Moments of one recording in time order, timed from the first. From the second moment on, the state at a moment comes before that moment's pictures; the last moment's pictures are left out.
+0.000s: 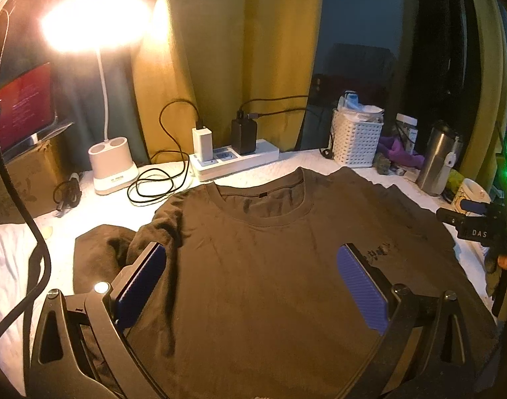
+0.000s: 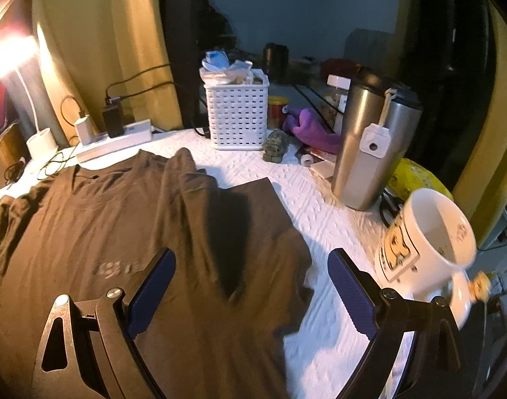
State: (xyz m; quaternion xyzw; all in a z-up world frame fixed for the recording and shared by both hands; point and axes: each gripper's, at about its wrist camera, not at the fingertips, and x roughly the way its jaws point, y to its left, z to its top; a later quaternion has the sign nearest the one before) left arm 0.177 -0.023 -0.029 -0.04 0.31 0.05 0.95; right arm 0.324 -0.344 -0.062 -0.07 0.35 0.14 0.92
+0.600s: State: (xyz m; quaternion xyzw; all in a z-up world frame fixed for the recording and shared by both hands) left arm 0.219 -0.017 -0.046 -0.04 0.34 0.06 0.94; right arm 0.431 -0.340 -0.103 -0.08 0.41 0.17 0.89
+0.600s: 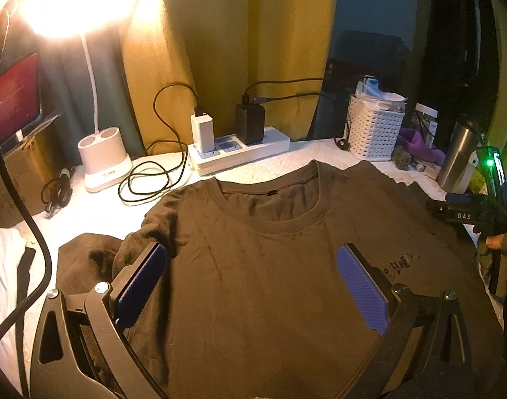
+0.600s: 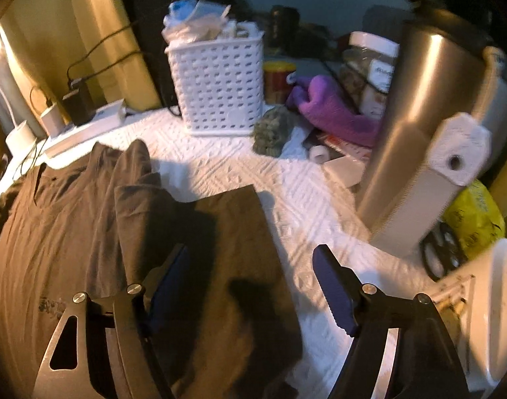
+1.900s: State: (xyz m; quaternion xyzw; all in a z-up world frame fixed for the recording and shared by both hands) left arm 0.187 0.009 -0.042 -0.08 0.32 0.06 0.94; right arm 0.355 -0.323 -0.035 -0.13 0.30 0.09 0.94
